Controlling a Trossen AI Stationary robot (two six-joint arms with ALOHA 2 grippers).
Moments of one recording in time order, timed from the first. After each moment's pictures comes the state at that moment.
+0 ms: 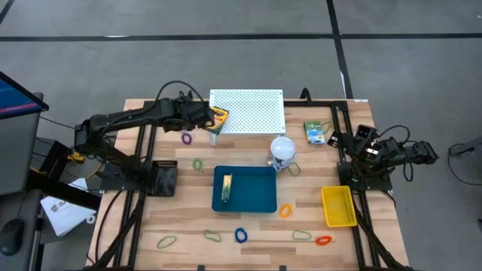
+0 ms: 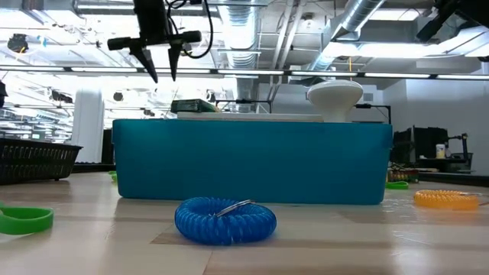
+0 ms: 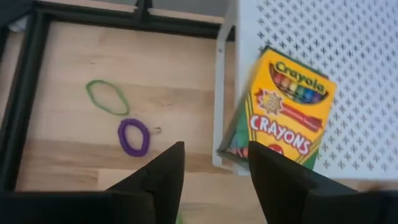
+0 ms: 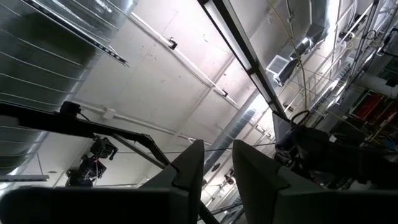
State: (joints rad) left arm 0.28 1.44 1.38 -1.18 -0.52 -1.27; right arm 0.22 0.08 0.05 0.87 0.31 0.76
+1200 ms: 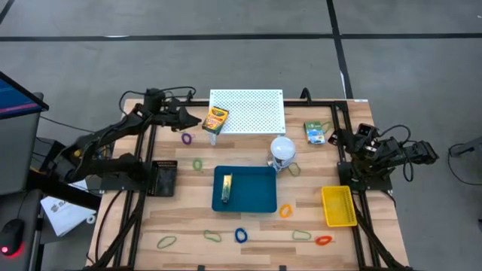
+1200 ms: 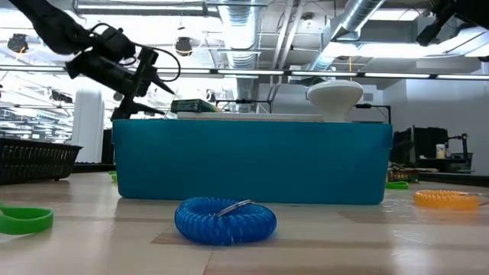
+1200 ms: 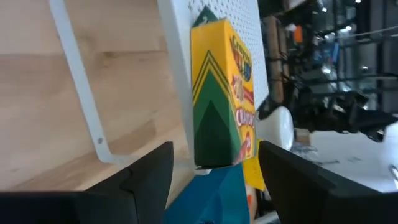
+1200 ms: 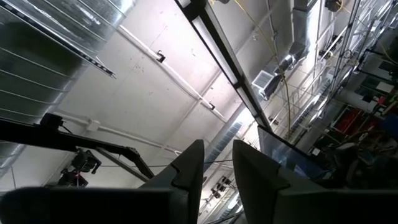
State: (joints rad) left arm 0.99 1.09 0.51 0.01 0.75 -0.86; right arm 0.22 0.08 0.05 0.88 0.40 0.72
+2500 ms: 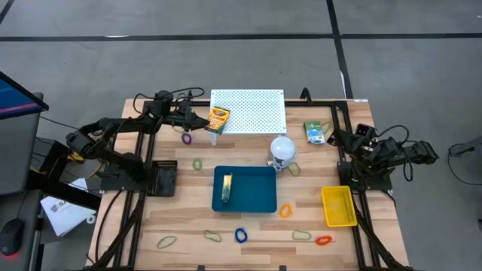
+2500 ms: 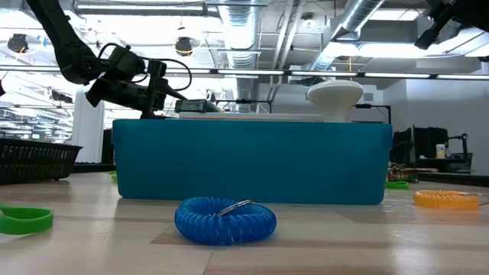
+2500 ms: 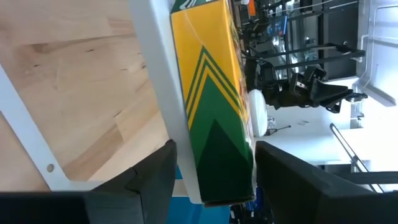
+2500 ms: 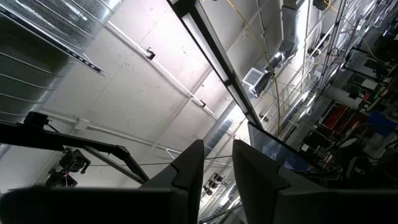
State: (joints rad) left arm 0.95 1.40 0.46 0.54 0.94 -0.97; right arm 0.22 0.08 0.05 0.84 0.42 0.73
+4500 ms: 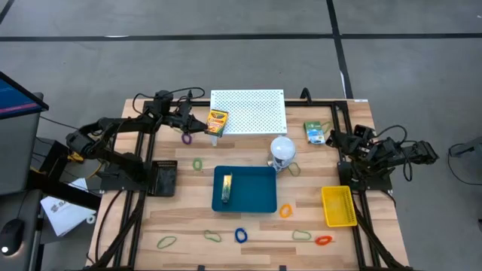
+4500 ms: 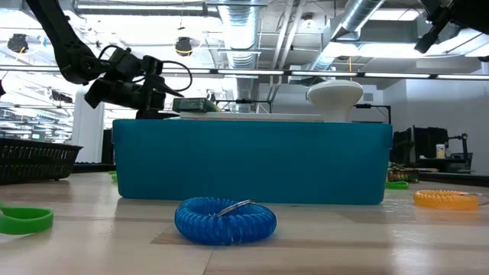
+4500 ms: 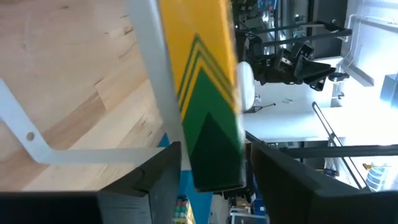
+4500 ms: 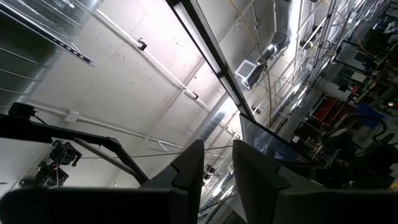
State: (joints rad) left arm 0.97 1.40 0.46 0.50 1.07 -0.96; right arm 0.22 0.09 0.05 0.78 0.42 0.74
